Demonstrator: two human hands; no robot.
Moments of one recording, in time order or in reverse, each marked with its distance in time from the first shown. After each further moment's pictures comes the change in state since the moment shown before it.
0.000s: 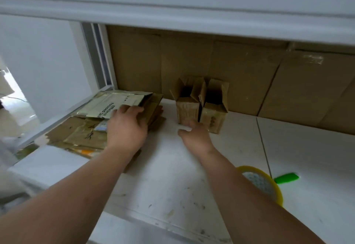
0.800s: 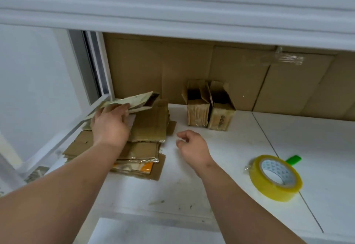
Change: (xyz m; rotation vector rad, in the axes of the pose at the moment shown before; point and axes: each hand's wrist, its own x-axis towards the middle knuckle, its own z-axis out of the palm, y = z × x) left_hand 0.062 -0.104 -0.037 -0.036 -0.017 0.105; right_hand -0.040 -0.046 0.083 0.032 0.155 0.061
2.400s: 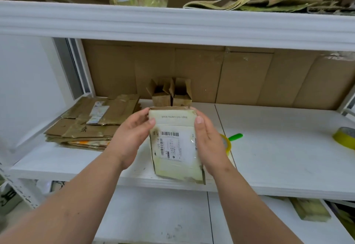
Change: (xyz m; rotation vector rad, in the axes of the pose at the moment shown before) left_hand -0.166 0.153 -0.029 -1.232 -0.483 -0.192; right_hand -0.155 0.038 -0.153 0.311 0.180 -0.307
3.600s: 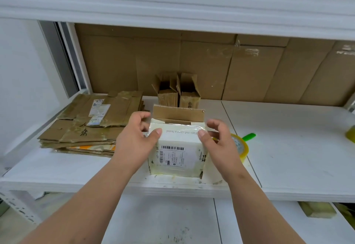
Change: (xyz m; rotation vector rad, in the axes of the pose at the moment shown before) left_hand 0.026 -0.019 -0.030 0.689 0.186 0.126; right_hand 0.026 0.041 0.022 -0.118 0.068 0.127
